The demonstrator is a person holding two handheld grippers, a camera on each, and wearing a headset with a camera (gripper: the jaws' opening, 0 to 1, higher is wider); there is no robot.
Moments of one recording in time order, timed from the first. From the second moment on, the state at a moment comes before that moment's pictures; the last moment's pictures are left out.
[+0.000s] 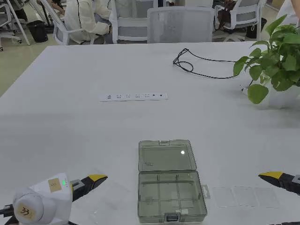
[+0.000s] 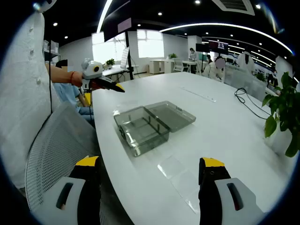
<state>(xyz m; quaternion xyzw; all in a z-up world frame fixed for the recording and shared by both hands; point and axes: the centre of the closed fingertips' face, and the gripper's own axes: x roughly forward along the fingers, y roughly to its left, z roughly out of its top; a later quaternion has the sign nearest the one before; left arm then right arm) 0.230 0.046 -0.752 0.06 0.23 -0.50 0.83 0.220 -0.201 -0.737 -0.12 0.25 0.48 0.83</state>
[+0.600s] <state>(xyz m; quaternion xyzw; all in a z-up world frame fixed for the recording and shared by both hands) 0.230 0.046 -0.752 0.06 0.23 -0.50 0.83 0.220 -0.201 -0.737 -0.12 0.25 0.48 0.83</state>
